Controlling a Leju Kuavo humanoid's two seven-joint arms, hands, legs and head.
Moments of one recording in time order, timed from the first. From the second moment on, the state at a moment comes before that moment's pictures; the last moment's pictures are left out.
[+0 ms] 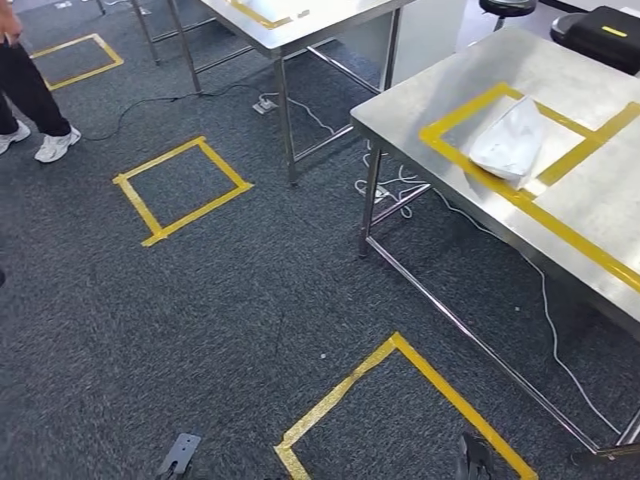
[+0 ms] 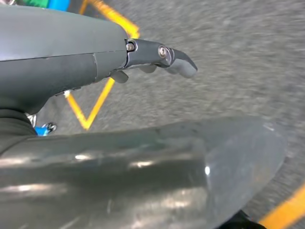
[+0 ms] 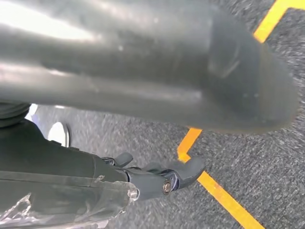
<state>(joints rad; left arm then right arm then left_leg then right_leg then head) -0.04 -0.21 0.30 -0.20 -0.85 0.08 0.00 -0.17 0.15 -0.83 -0.27 0.63 -0.01 -0.03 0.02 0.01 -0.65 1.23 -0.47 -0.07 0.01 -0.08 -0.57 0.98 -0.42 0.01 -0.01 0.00</state>
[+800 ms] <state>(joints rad) -0.05 -0.22 0.30 -0.19 -0.86 0.09 0.01 -0.15 0.12 -0.83 -0.28 0.63 0.00 -0.04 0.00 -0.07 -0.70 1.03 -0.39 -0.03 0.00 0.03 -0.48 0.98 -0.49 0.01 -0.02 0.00</state>
